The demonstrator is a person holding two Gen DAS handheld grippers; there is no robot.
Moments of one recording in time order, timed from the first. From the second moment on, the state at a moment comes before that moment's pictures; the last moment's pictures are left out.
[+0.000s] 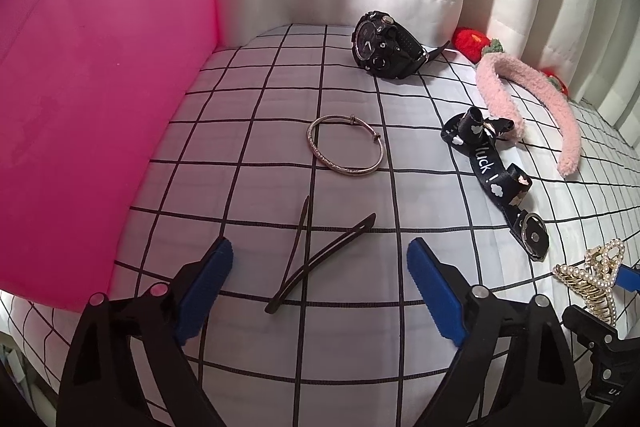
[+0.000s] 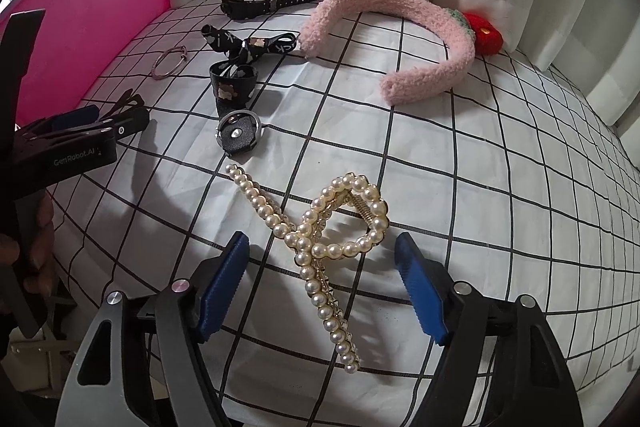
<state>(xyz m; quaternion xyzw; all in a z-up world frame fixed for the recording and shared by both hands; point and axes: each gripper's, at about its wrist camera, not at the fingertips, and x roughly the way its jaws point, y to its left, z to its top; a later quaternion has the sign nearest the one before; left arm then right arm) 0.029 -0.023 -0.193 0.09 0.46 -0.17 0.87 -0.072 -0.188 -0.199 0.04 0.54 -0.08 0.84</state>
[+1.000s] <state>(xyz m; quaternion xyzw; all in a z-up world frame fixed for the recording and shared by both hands) -0.002 -0.029 -0.171 0.08 0.45 -0.21 0.86 -0.087 -0.193 -0.191 0.08 0.52 -0.06 0.85</state>
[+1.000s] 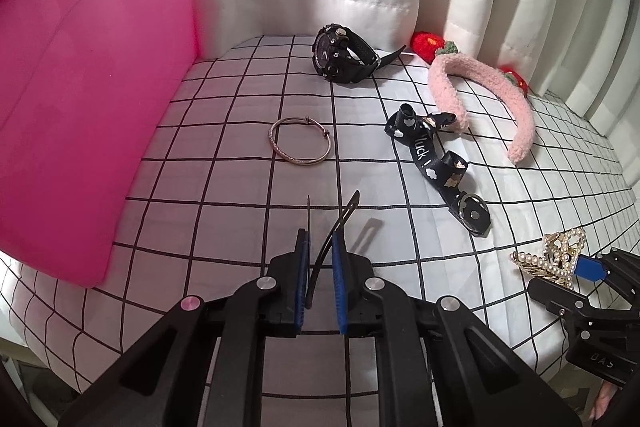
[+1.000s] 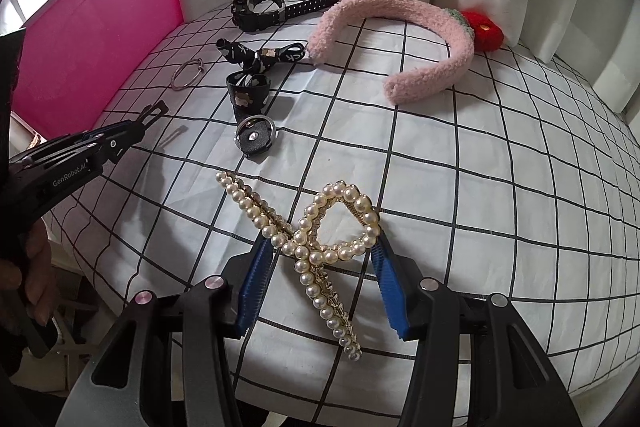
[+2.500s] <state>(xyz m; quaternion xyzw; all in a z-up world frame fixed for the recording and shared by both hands) 0.026 0.115 0.036 -0.04 0.31 -0.06 0.95 0.050 -0.101 0.011 0.00 0.35 0.12 0.93</state>
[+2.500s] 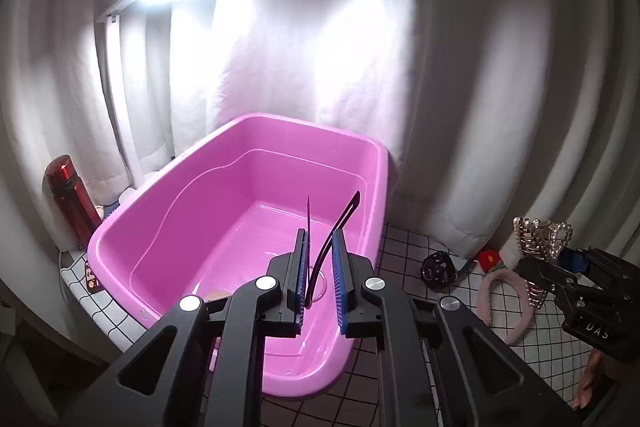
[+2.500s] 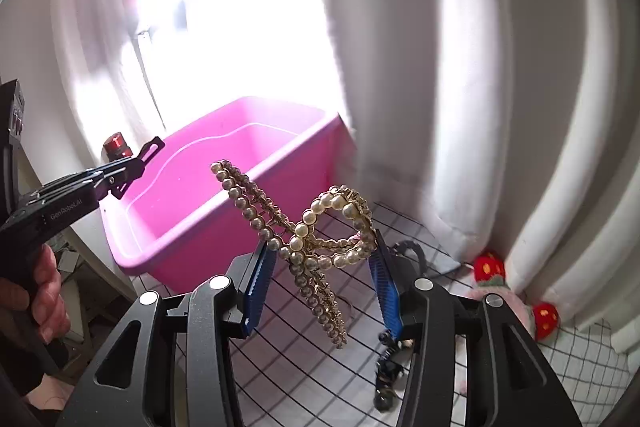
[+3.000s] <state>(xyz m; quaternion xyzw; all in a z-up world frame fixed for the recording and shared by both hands) 0.085 0.207 -0.002 -0.08 0.36 0.03 0.93 0.173 0.034 0.002 -0.05 0.39 0.21 0.90</state>
